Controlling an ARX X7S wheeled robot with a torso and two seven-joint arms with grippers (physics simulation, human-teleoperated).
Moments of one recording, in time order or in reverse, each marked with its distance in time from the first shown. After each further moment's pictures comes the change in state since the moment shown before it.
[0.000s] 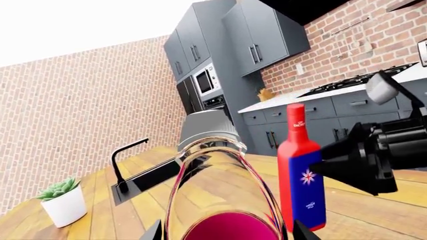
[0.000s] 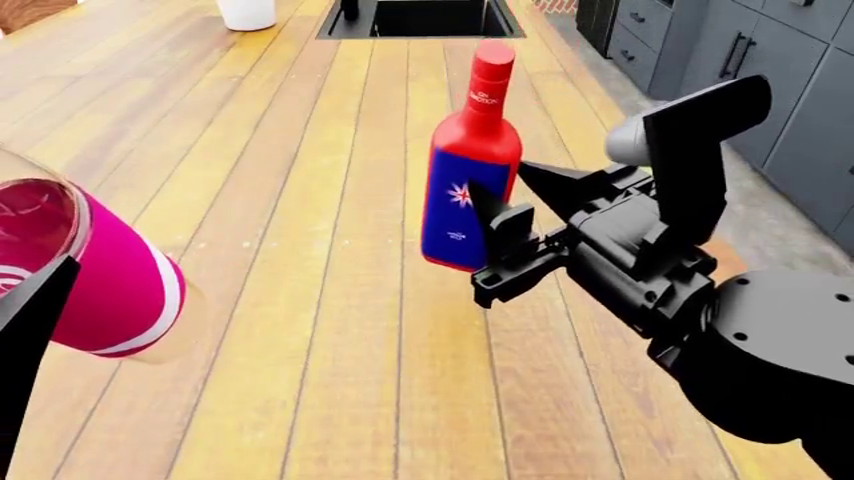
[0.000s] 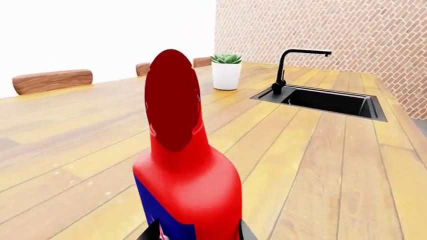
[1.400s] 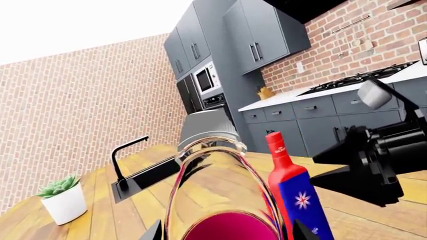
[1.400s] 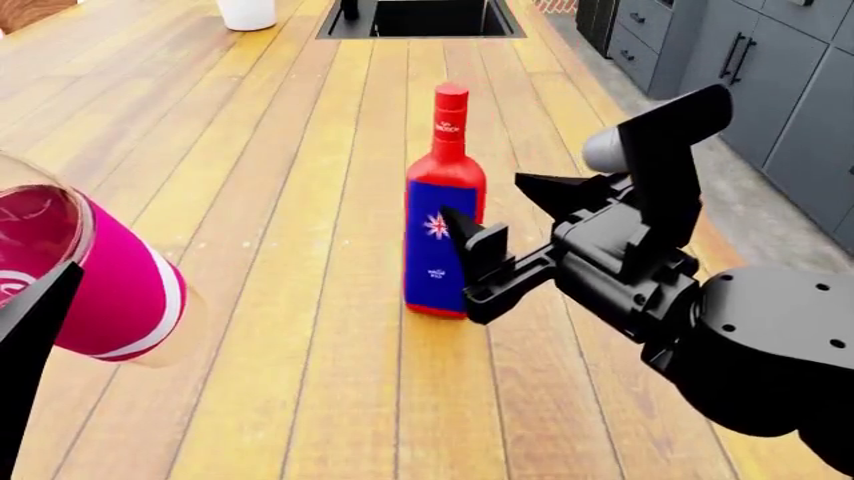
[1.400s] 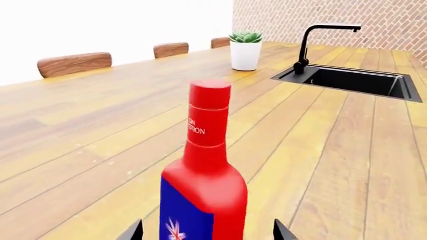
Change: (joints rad) left arm 0.017 0.013 -0.009 0.007 0.020 -0.002 0.020; right arm 0.027 -0.001 -0.033 0.047 0.068 0.031 -0.030
